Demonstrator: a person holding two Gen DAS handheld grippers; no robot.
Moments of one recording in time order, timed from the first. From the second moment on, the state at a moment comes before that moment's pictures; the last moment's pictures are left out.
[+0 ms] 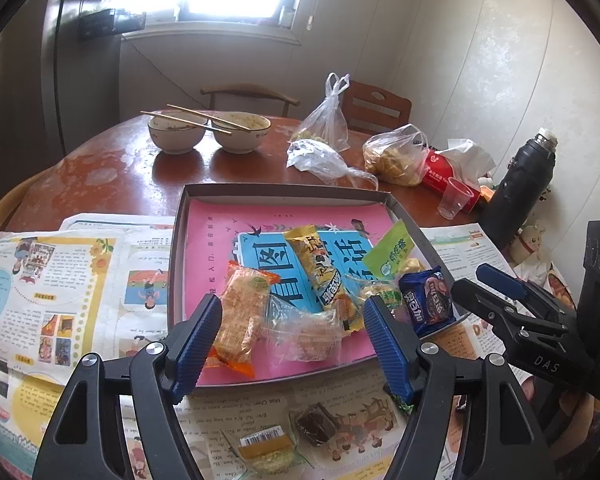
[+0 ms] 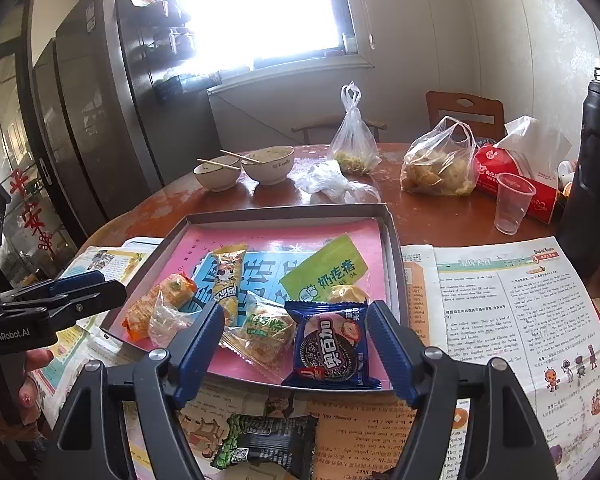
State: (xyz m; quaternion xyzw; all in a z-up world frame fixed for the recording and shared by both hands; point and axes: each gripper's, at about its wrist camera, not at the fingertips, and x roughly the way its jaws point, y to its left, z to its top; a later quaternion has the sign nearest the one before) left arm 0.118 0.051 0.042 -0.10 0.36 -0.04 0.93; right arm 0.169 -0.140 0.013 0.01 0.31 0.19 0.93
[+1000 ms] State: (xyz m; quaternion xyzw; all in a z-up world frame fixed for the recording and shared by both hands) left arm 0.057 0.059 0.042 -0.09 0.37 -0.01 0.93; right arm 0.120 -0.126 0.022 0.00 0.31 0.22 0.93
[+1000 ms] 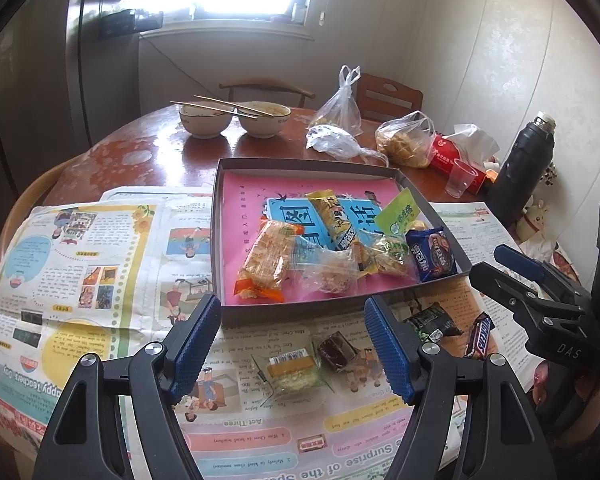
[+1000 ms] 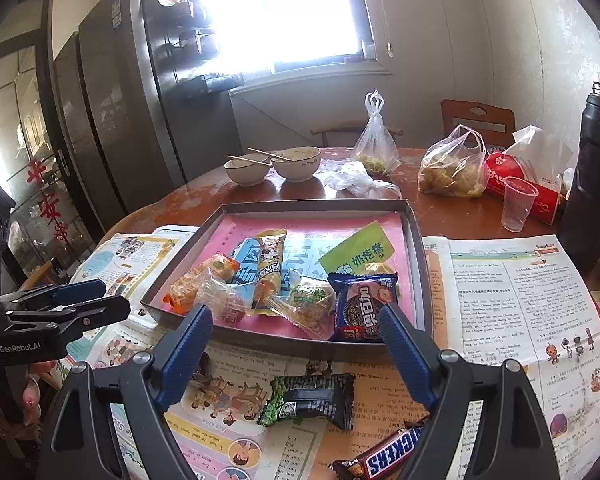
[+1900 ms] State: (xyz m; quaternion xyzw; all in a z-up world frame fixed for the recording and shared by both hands) left arm 0.048 0.051 0.011 -0.08 0.41 0.00 0.91; right arm 0.103 -0.128 0.005 -0.01 0.32 0.22 0.92
